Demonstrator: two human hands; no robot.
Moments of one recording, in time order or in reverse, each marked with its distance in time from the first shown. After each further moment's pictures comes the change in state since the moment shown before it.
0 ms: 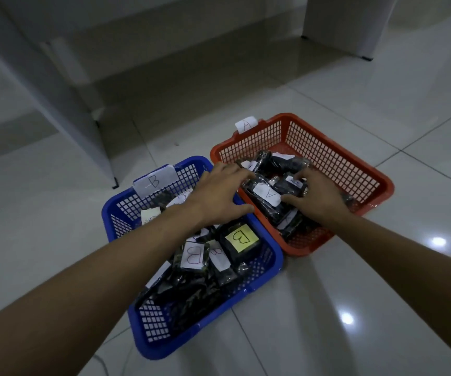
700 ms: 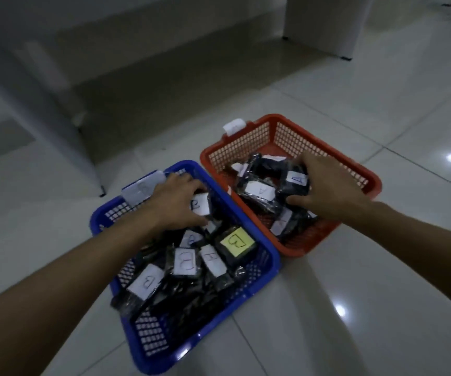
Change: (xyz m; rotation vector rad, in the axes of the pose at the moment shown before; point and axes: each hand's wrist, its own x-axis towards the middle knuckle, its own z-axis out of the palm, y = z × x) left_hand -0.017 -0.064 -0.006 0.094 -0.099 -0.141; right_hand -0.013 -0.008 -0.049 -0.232 0.009 -0.254
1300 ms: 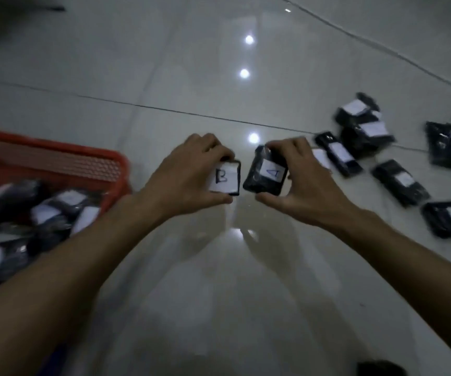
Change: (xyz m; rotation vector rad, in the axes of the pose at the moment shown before) left_hand 0.107 0.393 0.069 -0.192 0.030 1.097; right_hand -0.257 0.197 -0.068 0.137 0.278 0.608
